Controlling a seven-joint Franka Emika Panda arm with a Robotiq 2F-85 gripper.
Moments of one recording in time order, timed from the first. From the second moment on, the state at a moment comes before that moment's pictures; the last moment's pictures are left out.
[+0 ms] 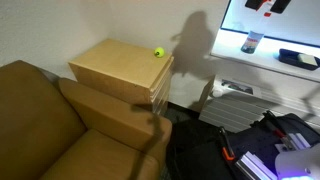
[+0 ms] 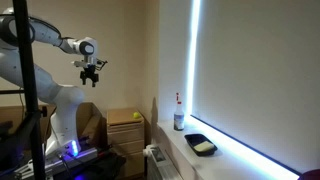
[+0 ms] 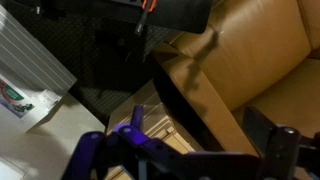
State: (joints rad) arm 0.23 -0.91 0.13 -2.63 0.24 1.76 0.08
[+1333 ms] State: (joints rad) arm 0.07 -0.20 0.05 -2.63 0.43 2.32 0.19
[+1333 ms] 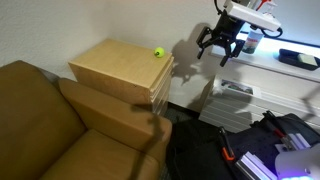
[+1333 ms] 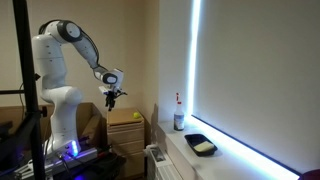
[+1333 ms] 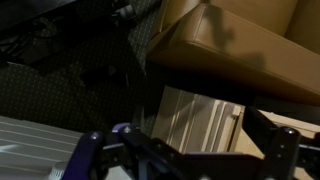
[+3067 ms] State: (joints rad) arm 0.07 0.61 0.30 -2.26 1.07 3.11 -0.28
